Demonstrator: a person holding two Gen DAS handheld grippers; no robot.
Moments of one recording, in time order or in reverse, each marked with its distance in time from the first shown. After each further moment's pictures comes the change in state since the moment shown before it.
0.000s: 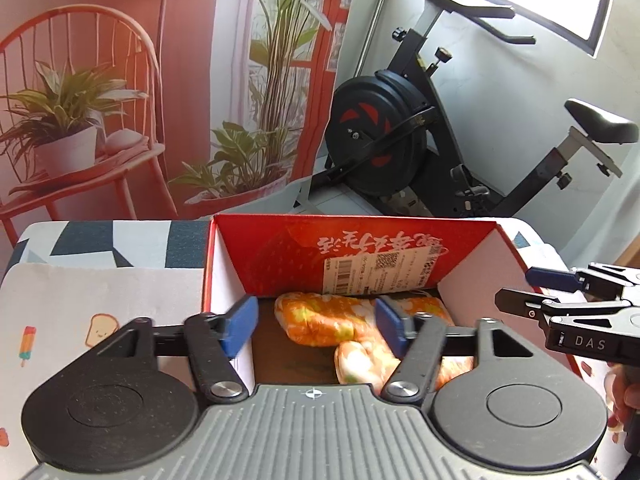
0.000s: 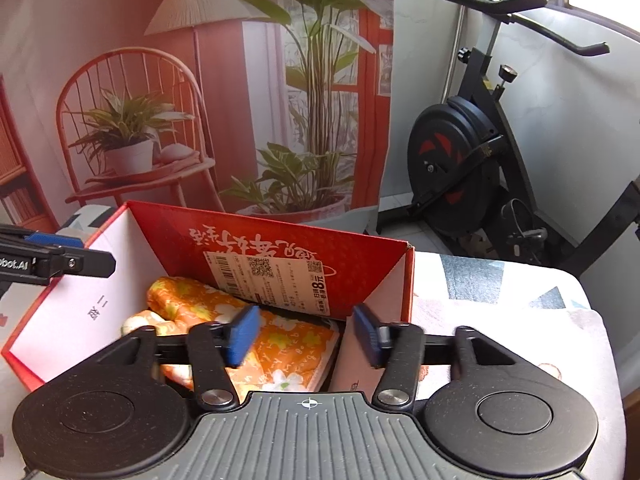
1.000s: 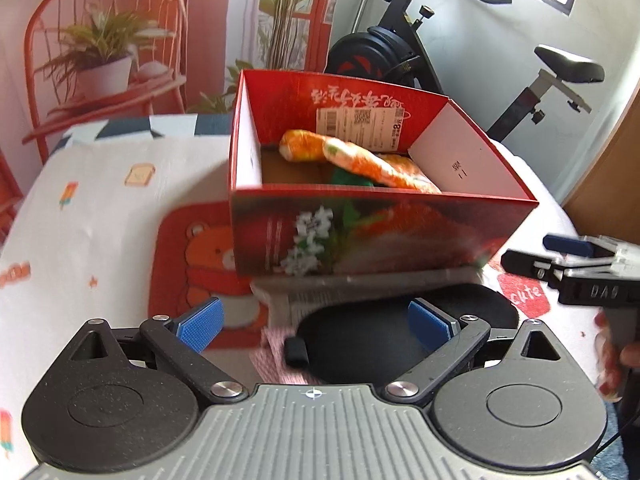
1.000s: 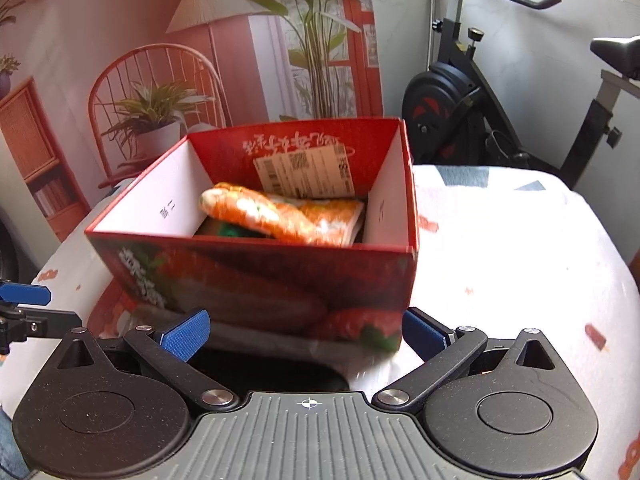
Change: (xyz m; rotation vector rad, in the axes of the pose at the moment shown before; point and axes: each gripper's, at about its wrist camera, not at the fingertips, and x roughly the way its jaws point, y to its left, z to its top) left arm -0.095 -0.005 -0.150 -0.026 0.090 -0.009; right arm -0.104 0.030 -0.145 0.111 0.003 0.040
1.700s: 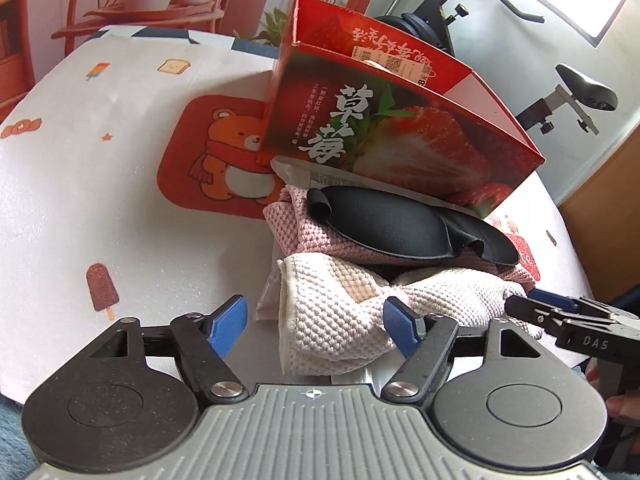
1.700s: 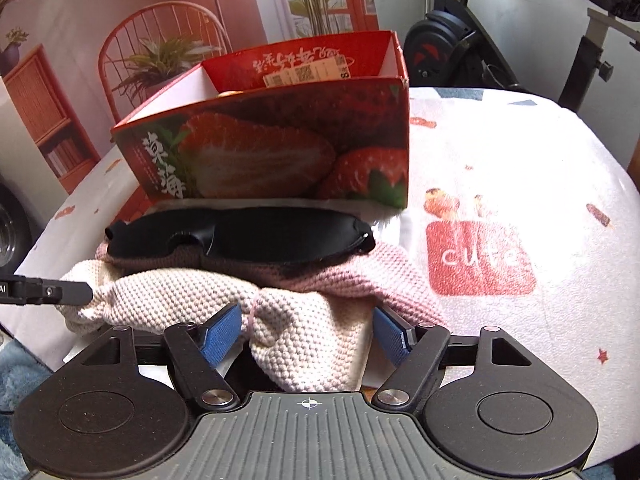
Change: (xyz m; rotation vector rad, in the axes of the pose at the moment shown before) left arm 0.000 0.023 -0.089 -0.182 0.044 -0.048; right arm -0.024 0.003 -0.086 0.038 0.119 0.033
